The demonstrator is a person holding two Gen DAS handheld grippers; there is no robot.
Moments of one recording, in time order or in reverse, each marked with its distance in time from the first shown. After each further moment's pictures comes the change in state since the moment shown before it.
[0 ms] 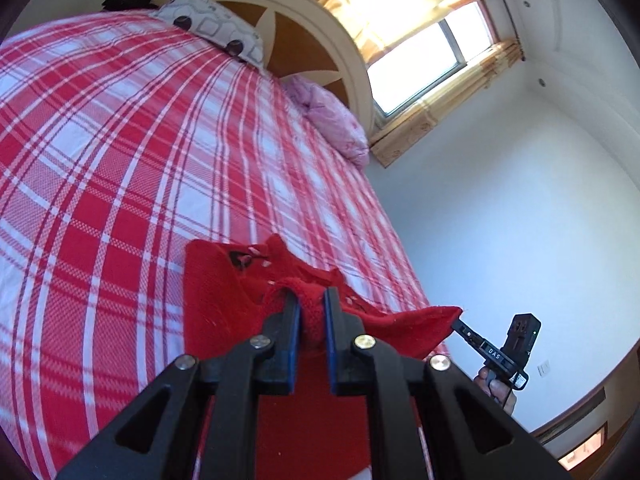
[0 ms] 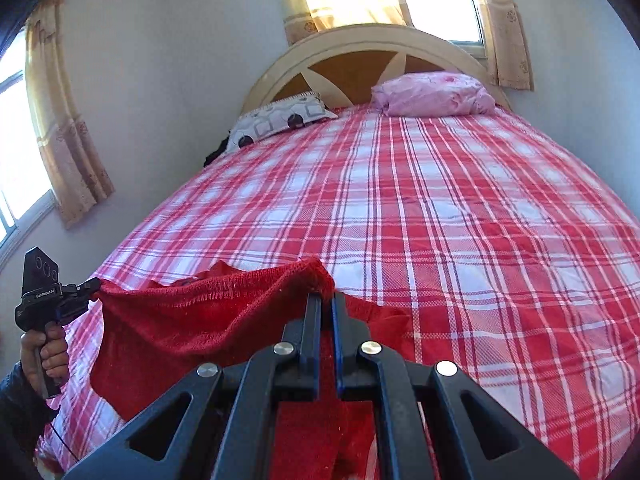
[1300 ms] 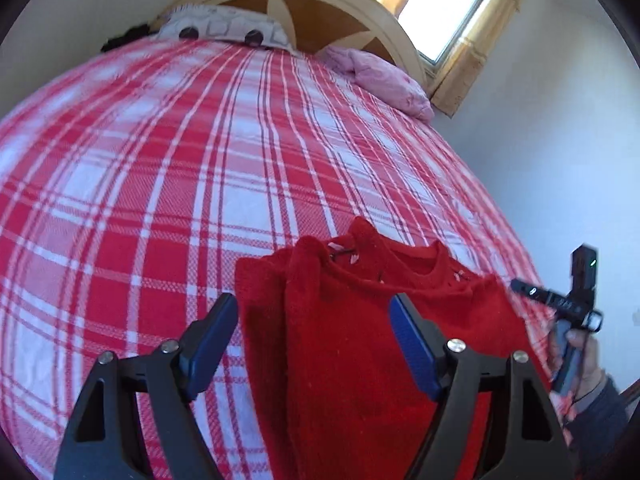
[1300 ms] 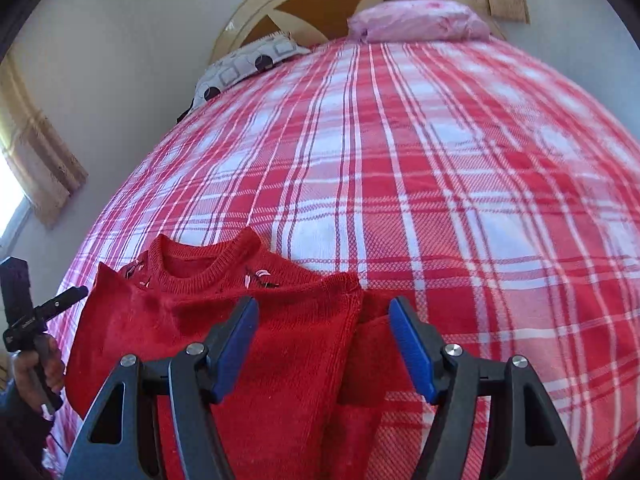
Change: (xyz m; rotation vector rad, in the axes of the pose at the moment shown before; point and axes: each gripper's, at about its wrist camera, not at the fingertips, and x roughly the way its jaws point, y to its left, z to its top) left arm 0.060 0.007 0.009 0.188 0.091 0.326; right arm 0.113 -0.039 -0.005 0.110 0.228 -0.001
